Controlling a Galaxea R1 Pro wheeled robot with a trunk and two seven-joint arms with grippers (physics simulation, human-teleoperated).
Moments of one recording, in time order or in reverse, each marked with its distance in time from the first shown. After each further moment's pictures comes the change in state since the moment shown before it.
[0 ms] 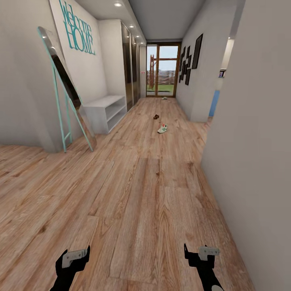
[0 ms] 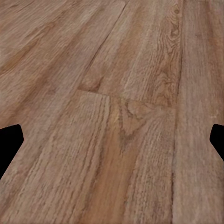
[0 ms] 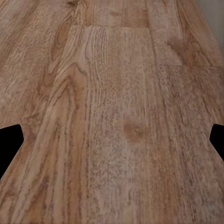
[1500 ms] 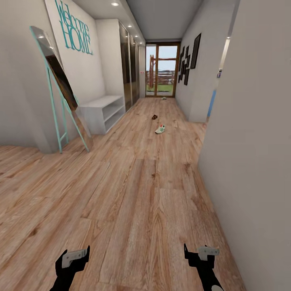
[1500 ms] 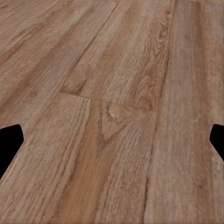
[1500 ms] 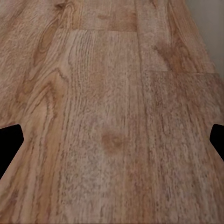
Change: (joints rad) left arm 0.000 0.000 0.002 0.000 -0.002 0.000 0.001; right arm 0.000 0.000 0.001 0.000 0.000 -0.001 0.000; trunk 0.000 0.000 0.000
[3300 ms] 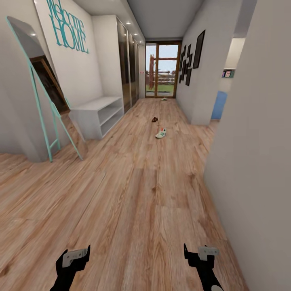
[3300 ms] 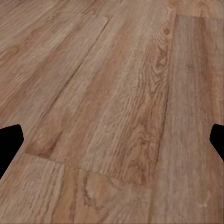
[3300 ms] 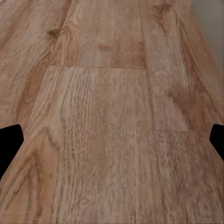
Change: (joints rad) left arm -0.004 -0.002 0.001 0.000 -0.001 0.007 -0.001; right arm 0.000 0.001 0.000 0.000 0.000 0.000 0.000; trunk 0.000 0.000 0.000
